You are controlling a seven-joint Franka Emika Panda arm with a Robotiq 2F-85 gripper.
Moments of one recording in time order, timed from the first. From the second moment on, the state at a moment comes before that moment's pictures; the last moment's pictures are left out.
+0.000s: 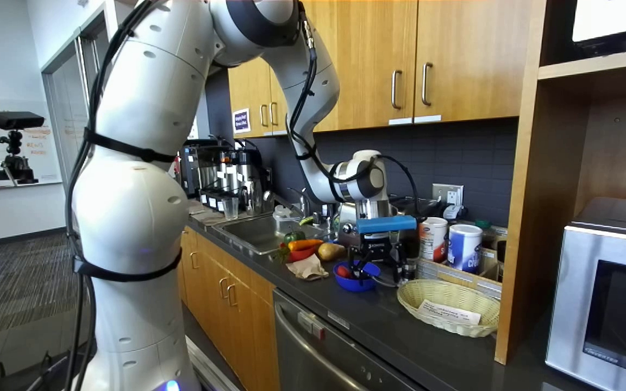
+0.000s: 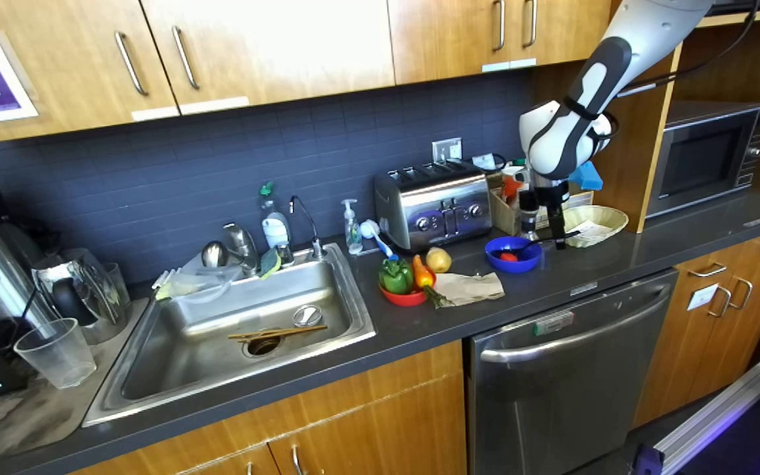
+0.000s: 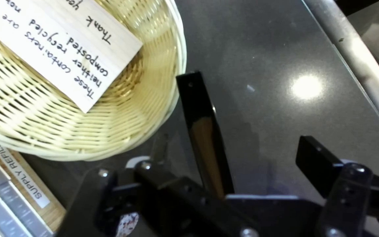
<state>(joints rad) -0.09 0.36 -0.07 -2.21 -0.32 2.47 -0.65</state>
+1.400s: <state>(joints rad) -0.10 0.42 -0.07 -2.16 -0.37 2.47 -0.65</state>
